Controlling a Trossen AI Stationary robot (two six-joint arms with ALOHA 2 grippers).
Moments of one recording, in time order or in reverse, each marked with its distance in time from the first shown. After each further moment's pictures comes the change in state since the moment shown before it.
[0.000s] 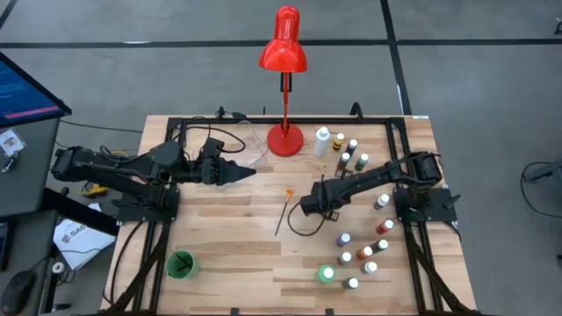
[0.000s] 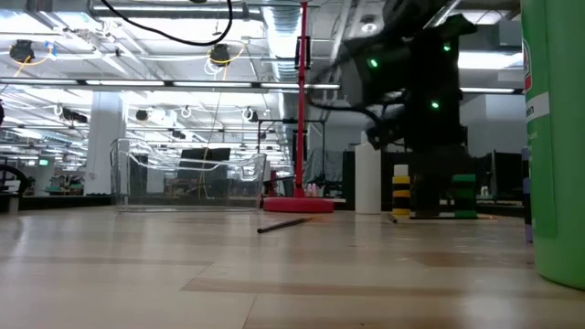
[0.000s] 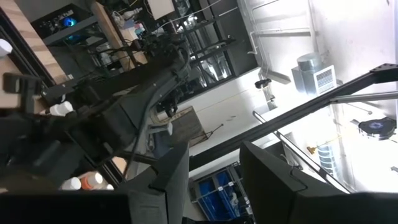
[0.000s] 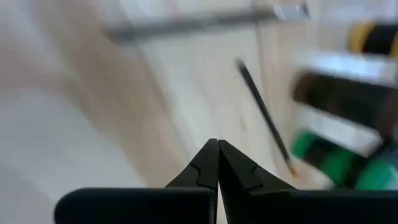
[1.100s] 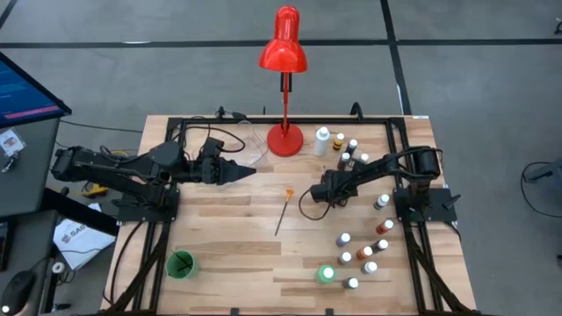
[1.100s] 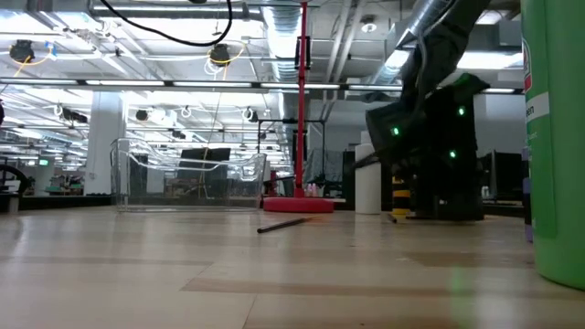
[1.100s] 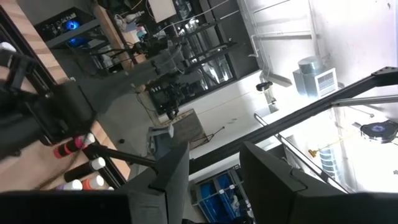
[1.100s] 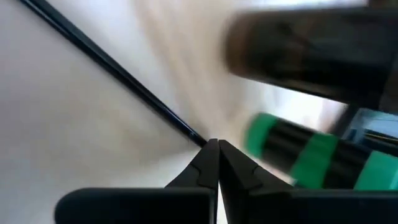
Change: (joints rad) left arm 0.000 0.000 0.000 0.000 -0.016 0.000; right arm -0.131 -0.005 -0.242 0.197 0.125 0.030
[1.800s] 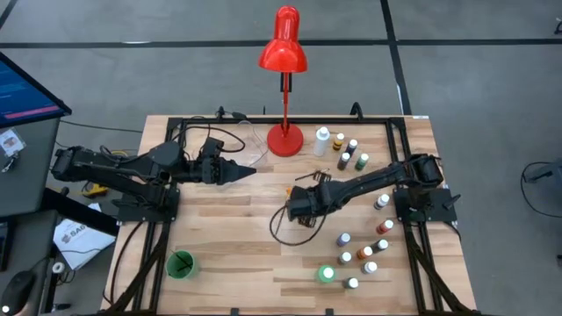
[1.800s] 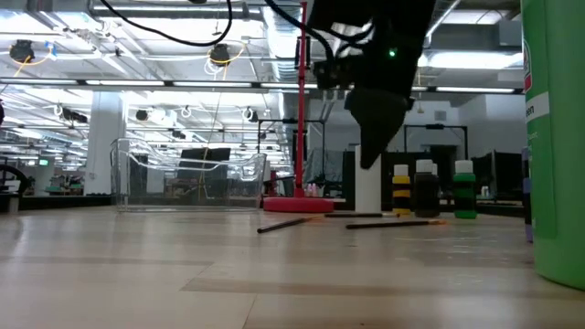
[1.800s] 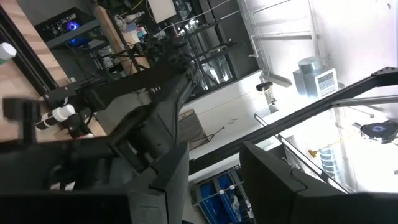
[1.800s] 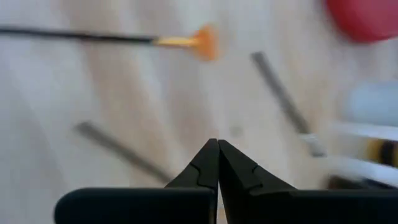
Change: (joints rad) left arm 0.000 0.000 0.000 0.000 0.000 0.000; right arm 0.175 0.006 0.445 0.014 -0.068 -0.112
